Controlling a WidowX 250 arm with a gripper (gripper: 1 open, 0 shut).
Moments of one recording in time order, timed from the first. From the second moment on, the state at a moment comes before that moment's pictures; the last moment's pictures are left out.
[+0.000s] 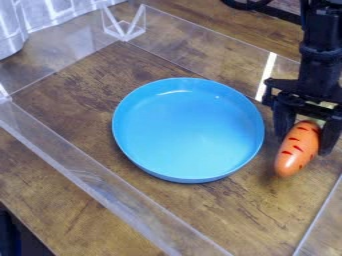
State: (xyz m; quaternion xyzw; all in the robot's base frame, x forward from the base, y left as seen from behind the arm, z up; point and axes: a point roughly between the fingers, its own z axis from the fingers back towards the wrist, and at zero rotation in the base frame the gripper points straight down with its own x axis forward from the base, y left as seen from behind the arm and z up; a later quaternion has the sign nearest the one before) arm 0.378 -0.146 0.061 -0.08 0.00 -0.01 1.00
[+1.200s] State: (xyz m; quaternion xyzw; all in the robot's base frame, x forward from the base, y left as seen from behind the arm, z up) arm 0.353 -0.065 0.139 -0.08 -0.07 0.02 0.99
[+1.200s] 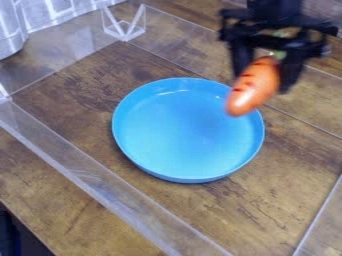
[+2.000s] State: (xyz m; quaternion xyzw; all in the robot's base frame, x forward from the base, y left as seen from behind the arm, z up) arm 0.321 -0.023 0.112 -0.05 -0.05 0.02 1.00
